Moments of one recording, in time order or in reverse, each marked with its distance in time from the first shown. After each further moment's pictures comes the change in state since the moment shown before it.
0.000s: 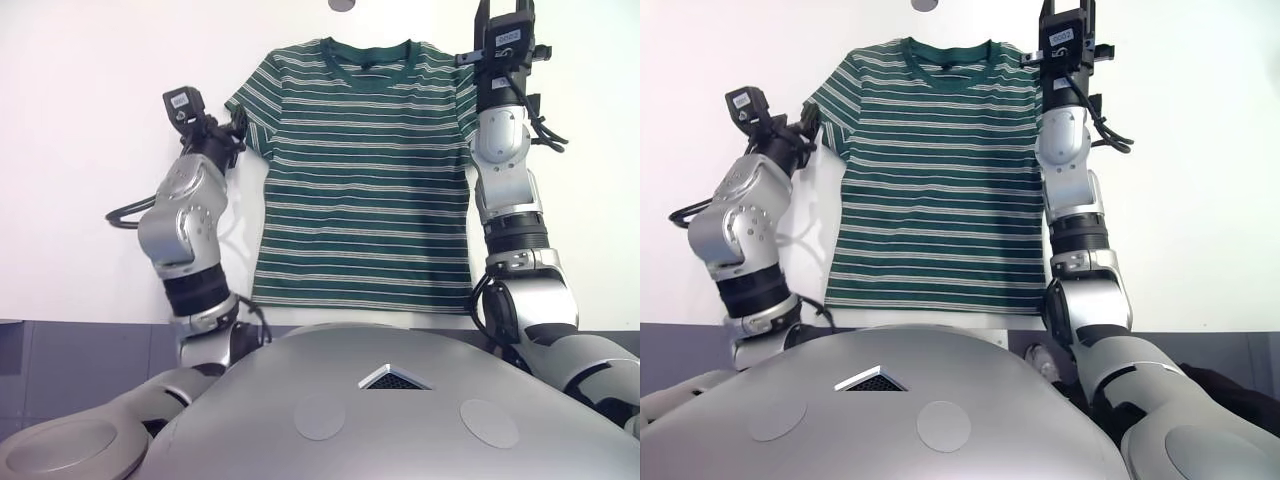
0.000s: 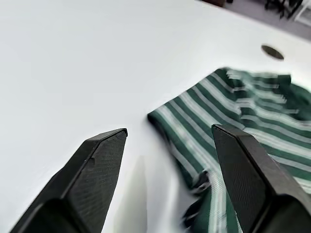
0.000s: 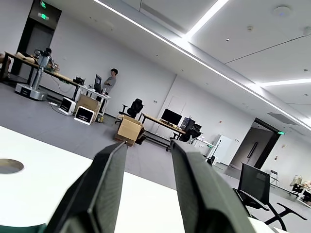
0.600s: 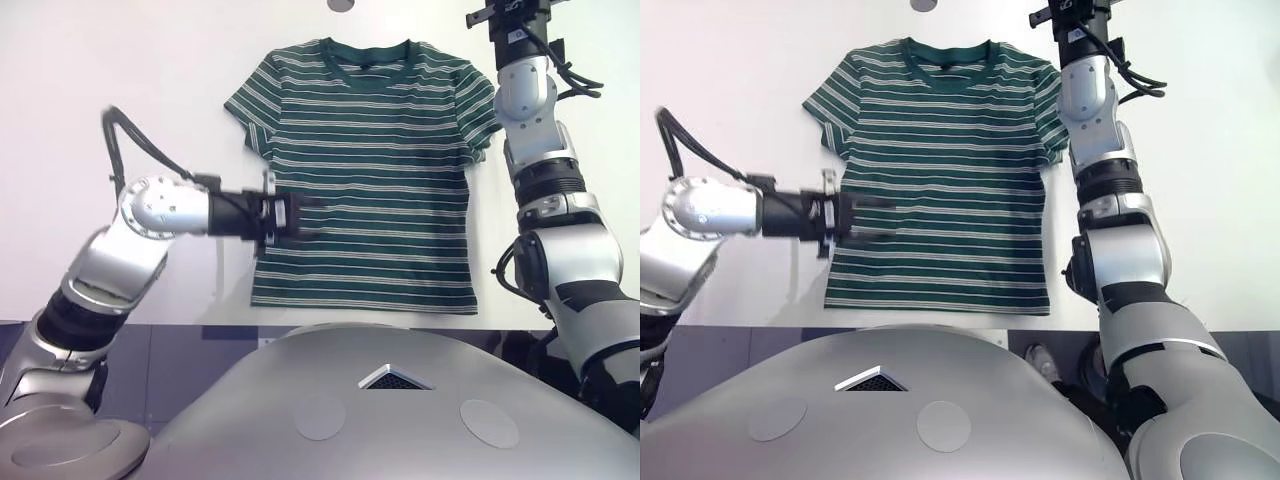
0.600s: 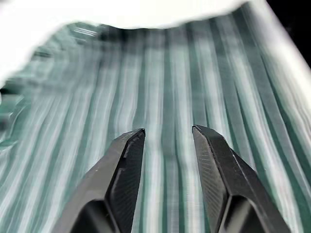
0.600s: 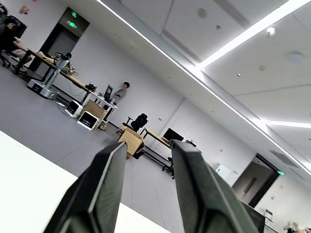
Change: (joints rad) left arm 0.095 0.850 -0.506 -0.316 0.006 -0.411 -1.066; right arm -0.251 -0.139 0.059 0.369 -0.022 -0.212 0.003
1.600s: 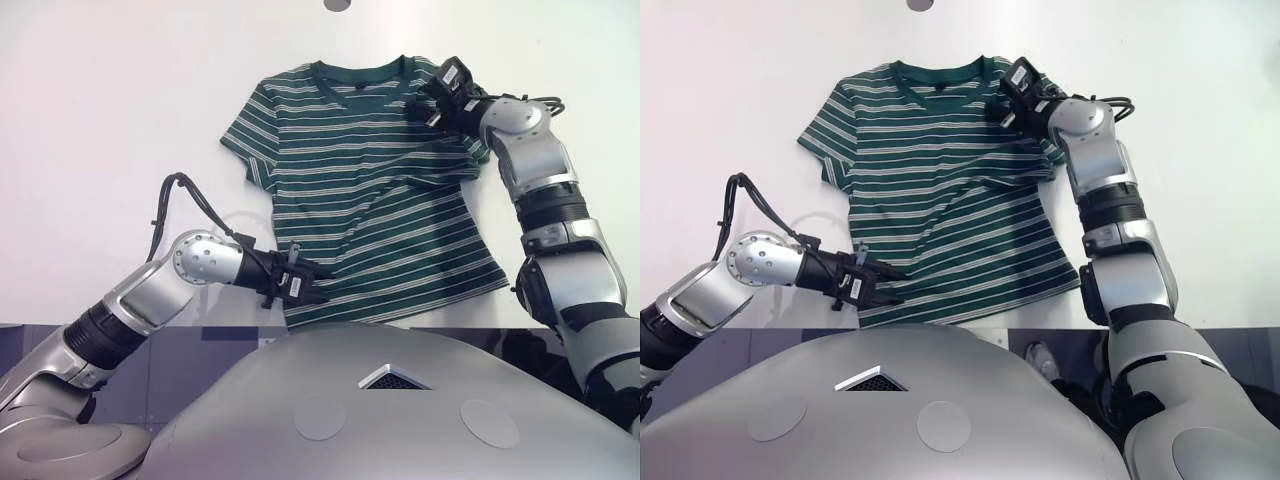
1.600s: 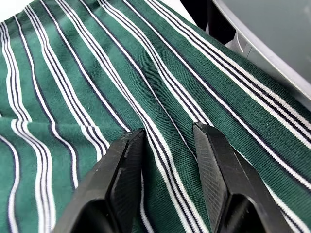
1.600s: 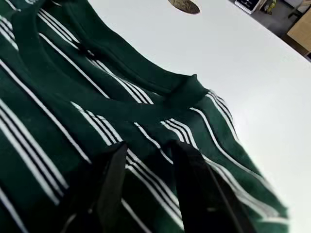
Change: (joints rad) left arm 0.110 0.097 -0.399 0.177 0.224 -0.470 -0.025; right arm 0.022 -0.050 0.188 -0.089 0.189 0.684 0.823
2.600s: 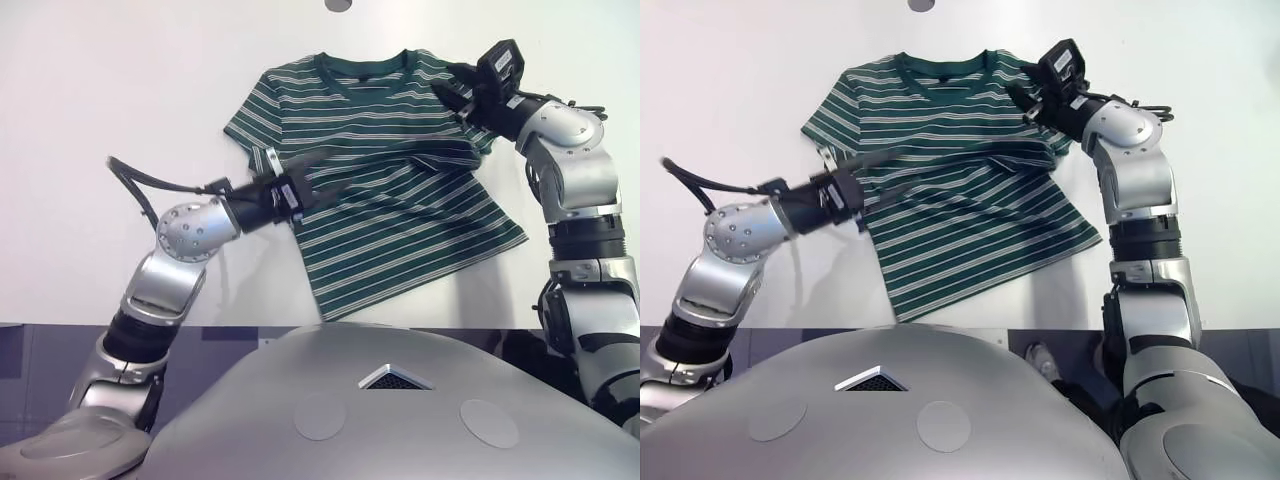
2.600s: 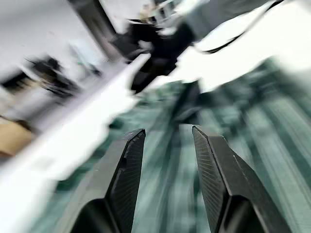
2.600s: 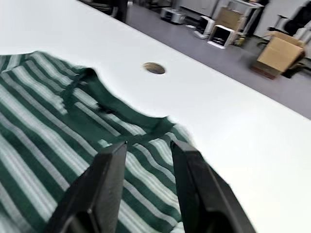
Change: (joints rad) left arm 0.150 -0.337 0.323 -0.104 -0.168 0.124 0.278; right arm 0.231 -0.098 -0.196 -0.463 0.259 0.117 -0.038
